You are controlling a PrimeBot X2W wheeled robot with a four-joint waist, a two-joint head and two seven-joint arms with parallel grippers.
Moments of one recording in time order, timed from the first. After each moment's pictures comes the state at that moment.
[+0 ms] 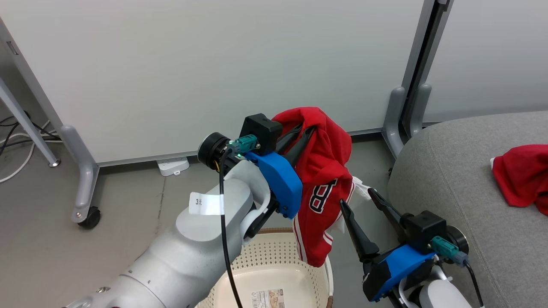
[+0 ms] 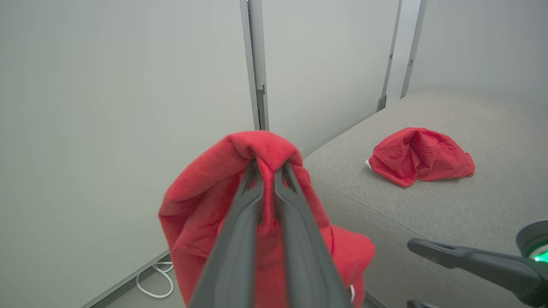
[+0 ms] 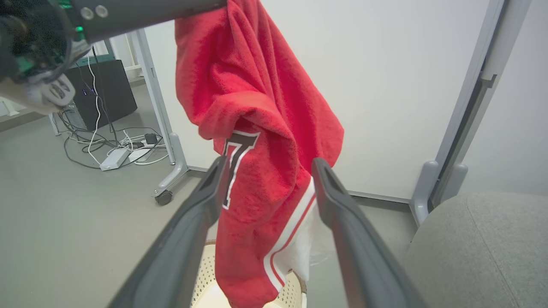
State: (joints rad) left arm -0.88 0.05 -1.05 0.79 -0.85 -0.09 -0.19; right arm -0.18 -0.05 0.24 0.25 0.14 0.13 -0.09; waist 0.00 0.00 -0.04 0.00
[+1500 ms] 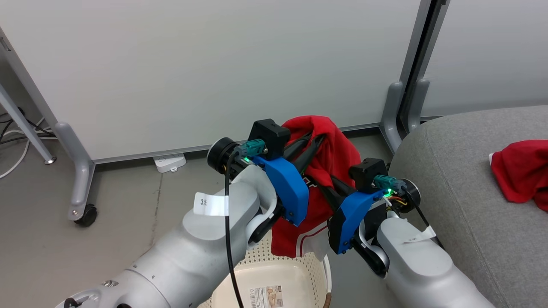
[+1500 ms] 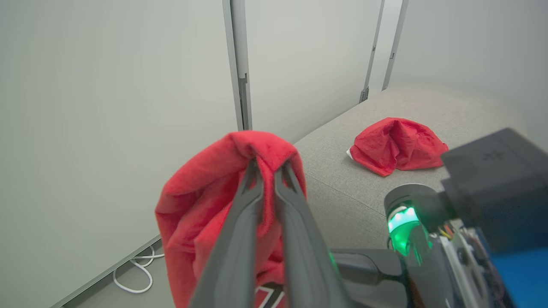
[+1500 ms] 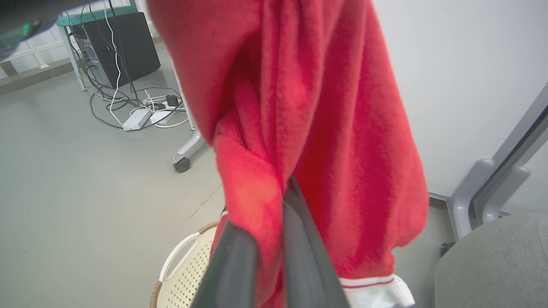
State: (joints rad) left arm -0.92 0.05 -1.20 0.80 -1.00 -0.10 -0.22; right arm -0.67 -0.05 0.59 0.89 0.41 0.13 -0.17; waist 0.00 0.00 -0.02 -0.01
